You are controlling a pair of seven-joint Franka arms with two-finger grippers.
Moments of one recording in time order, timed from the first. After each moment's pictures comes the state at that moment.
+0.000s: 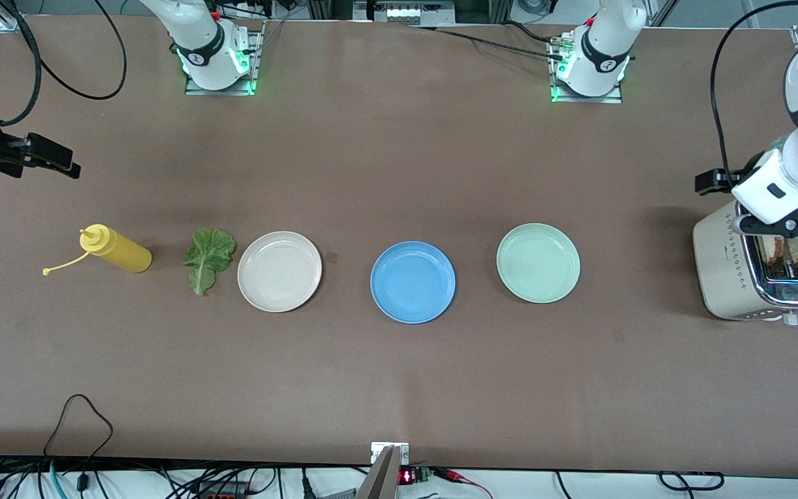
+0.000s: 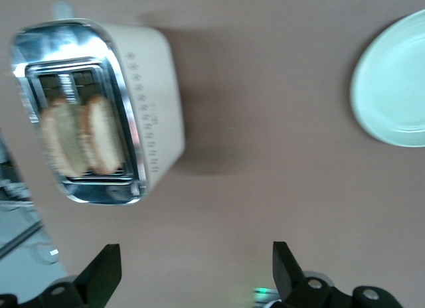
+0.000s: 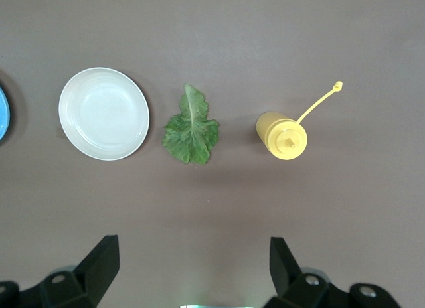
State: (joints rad) left arm 0.03 0.13 -0.03 -1.69 0.27 1.55 0.04; right arm -0.08 0.07 0.06 -1.53 0.04 1.50 0.00
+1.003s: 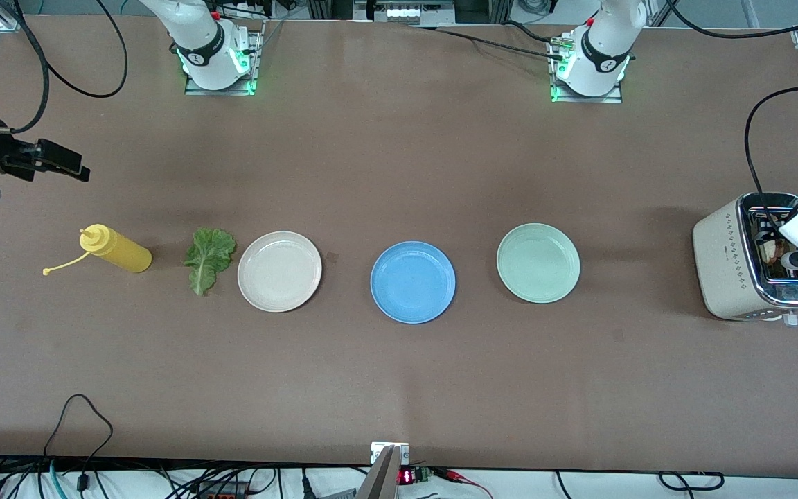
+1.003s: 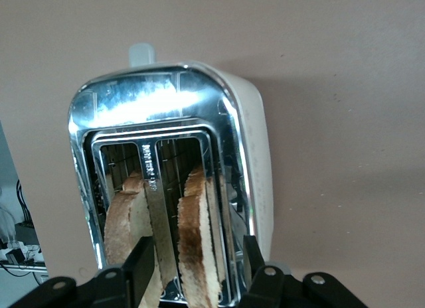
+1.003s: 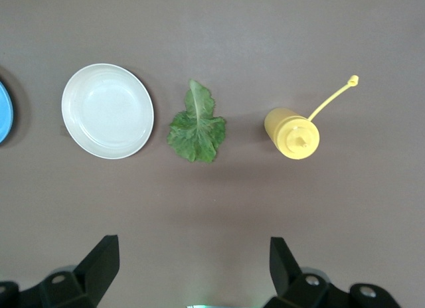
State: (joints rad) left arm 0.31 0.22 -0.03 -1.91 0.34 2.12 0.21; right arm -0.08 0.09 0.05 -1.56 0.07 1.54 0.00
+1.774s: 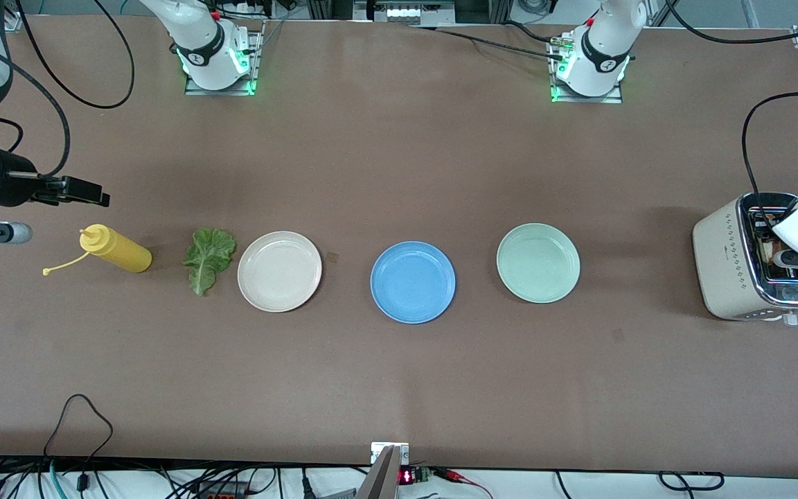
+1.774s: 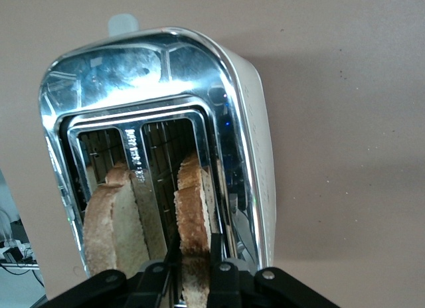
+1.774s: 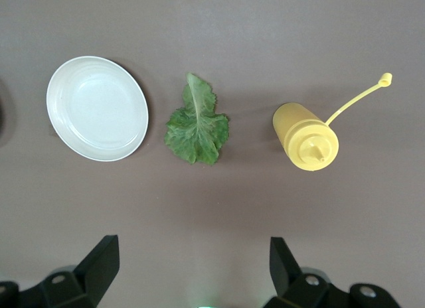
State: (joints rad) left arm 0.32 0.23 -0.03 -1.94 0.34 2.11 0.24; right arm -0.08 0.20 0.05 -1.55 0.08 1.55 0.00
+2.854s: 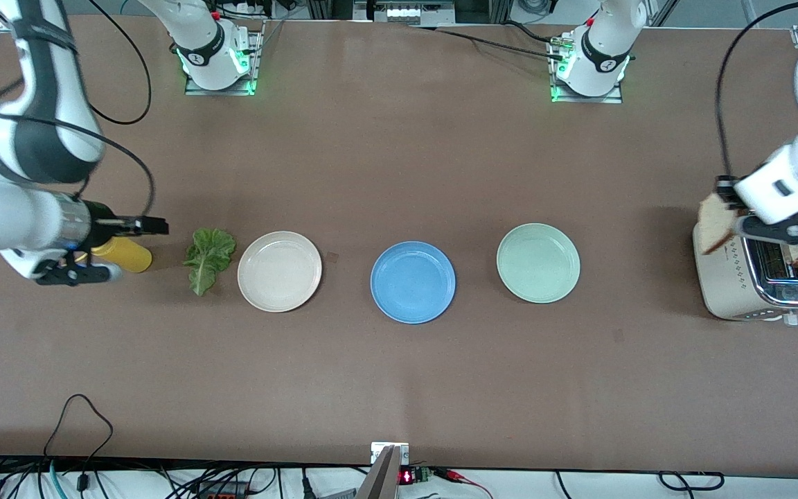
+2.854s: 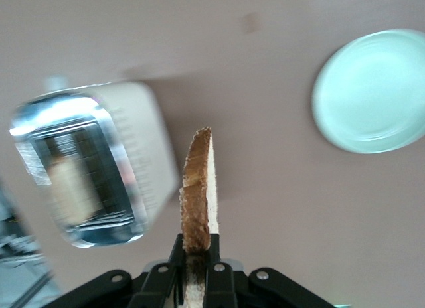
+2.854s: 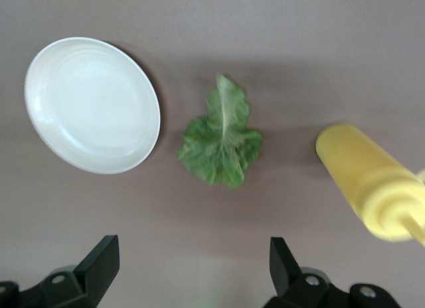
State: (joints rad) left arm 0.31 0.18 -0.41 -1.59 0.21 1.55 0.11; right arm 0.03 0.39 0.06 -1.57 0.04 1.69 0.01
